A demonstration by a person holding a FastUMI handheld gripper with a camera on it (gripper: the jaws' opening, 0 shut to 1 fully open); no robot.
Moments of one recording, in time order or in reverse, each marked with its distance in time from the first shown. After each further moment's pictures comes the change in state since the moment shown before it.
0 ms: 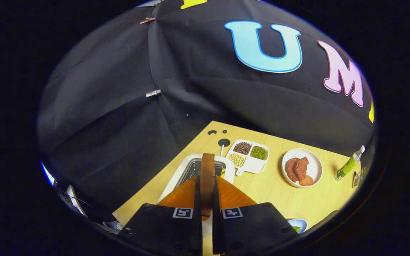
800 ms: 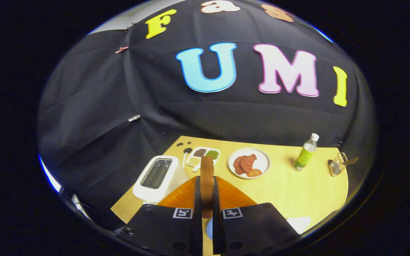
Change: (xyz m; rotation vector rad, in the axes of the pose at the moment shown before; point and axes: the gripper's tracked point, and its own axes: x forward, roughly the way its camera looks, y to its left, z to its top) arm -0.171 -0.165 -0.033 0.128 -0.114 -0.182
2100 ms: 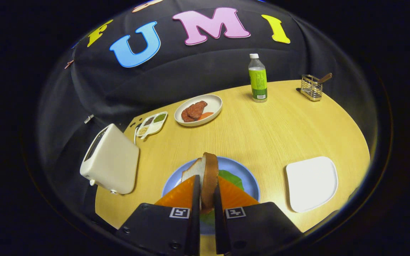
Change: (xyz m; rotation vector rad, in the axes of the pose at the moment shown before) arm 0.027 -0.102 -0.198 0.288 0.170 -0.211
